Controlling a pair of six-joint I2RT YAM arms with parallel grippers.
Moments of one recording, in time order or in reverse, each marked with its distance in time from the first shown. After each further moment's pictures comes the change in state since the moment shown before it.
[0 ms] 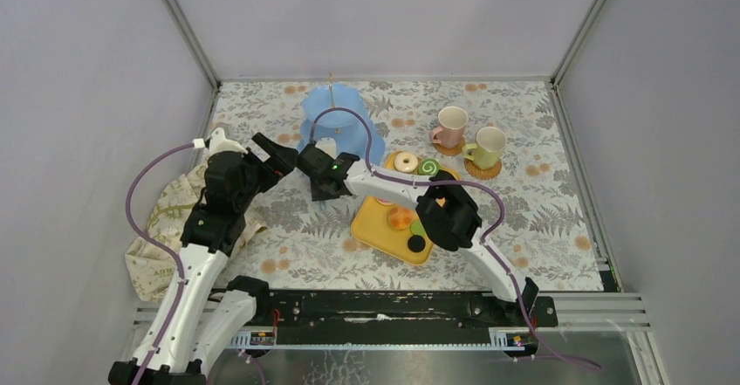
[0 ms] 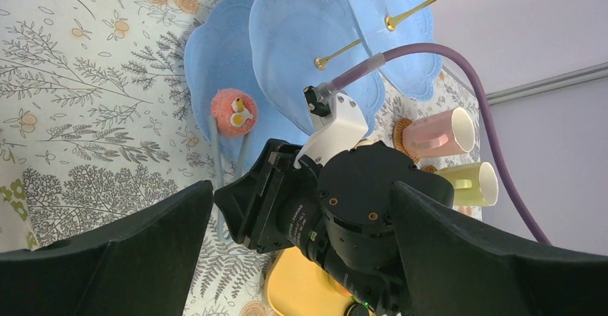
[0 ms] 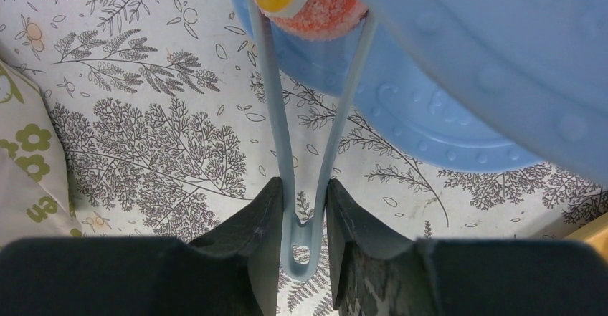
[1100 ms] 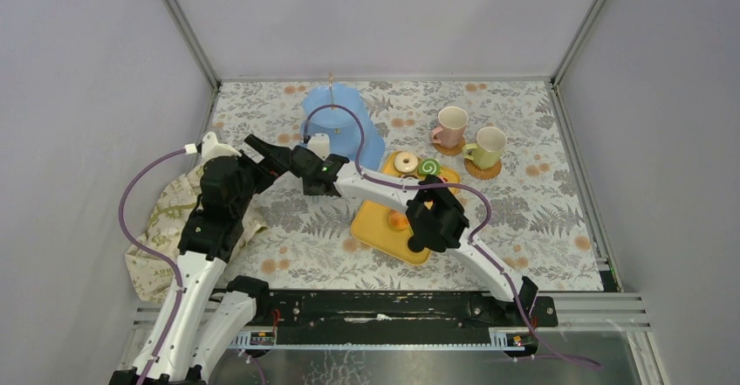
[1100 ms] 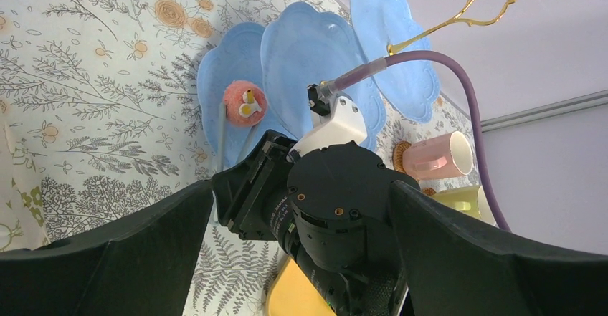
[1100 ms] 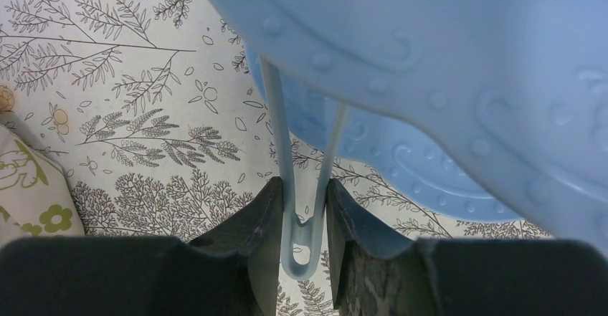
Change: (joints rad) left arm 0.003 -0.052 -0.022 0.018 -0.059 -0.009; right arm 0.027 0.116 0.179 -0.019 0.174 0.044
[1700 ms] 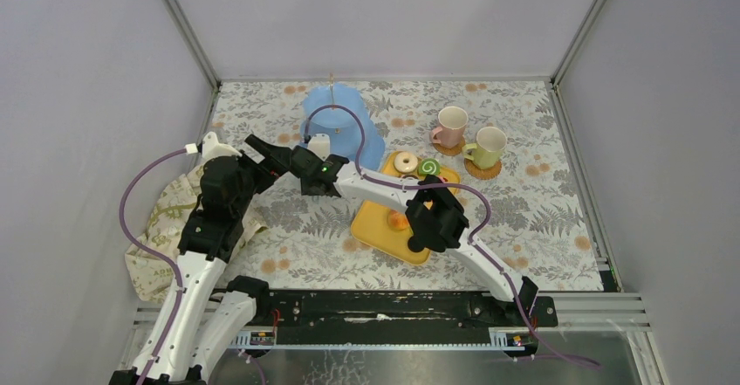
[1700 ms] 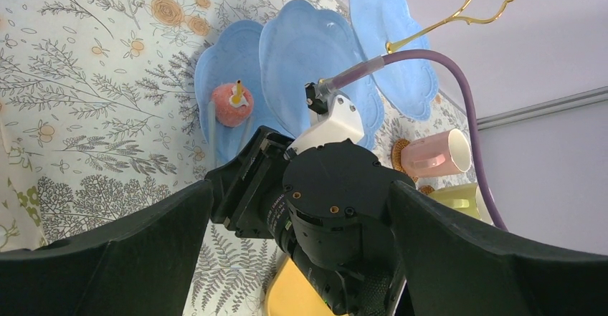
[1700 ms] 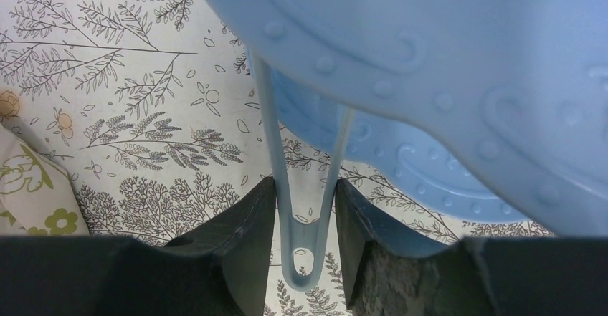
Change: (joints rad) left arm 0.000 0.000 -0.001 0.000 0.006 0.000; right arm 0.000 0.004 -0.002 0.004 0.003 0.020
